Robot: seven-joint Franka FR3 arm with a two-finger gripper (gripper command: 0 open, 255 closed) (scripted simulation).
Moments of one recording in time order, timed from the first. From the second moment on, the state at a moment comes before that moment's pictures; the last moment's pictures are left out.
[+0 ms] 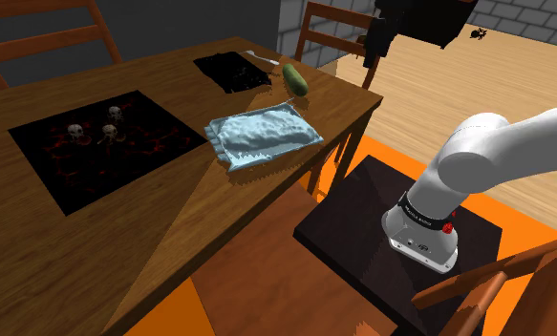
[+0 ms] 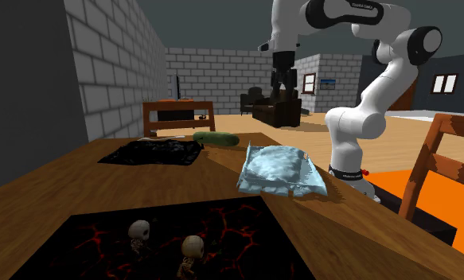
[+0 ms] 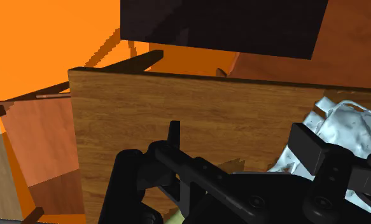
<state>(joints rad) -0.01 -0.80 0.00 -2.37 -0.05 1.53 -0.09</state>
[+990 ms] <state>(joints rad) -0.09 -0.30 0.10 -2.17 -0.05 1.81 0.26</state>
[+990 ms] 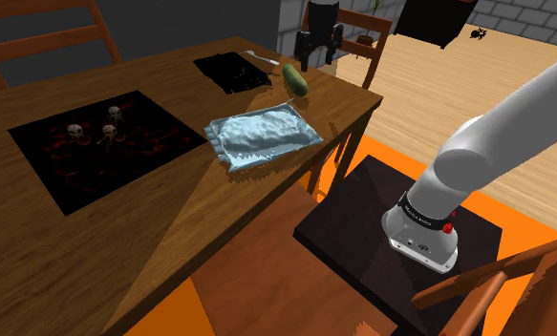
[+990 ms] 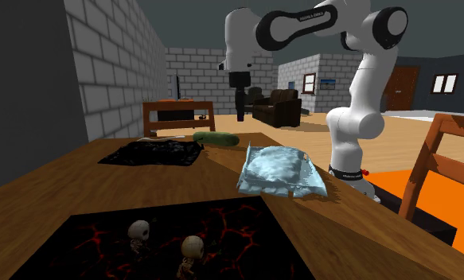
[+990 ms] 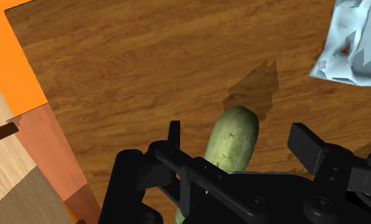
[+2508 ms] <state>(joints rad) -0.13 0.04 0.10 -1.99 -0.10 1.97 0.47</state>
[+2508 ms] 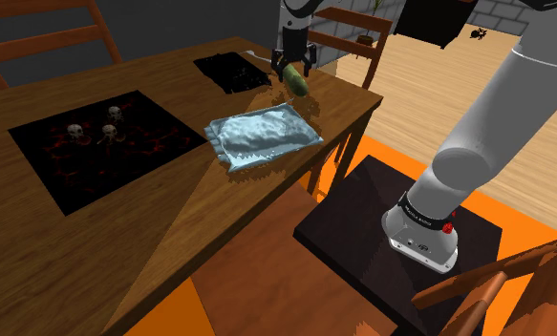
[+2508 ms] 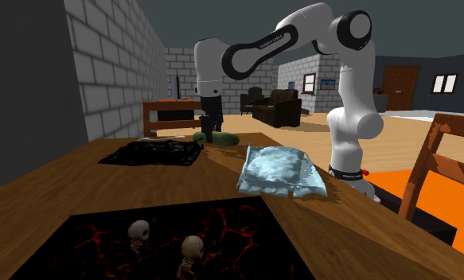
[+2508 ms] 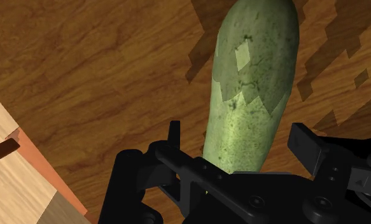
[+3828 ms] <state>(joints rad) -0.13 0.01 0.10 -1.91 -0.10 1.85 0.46</state>
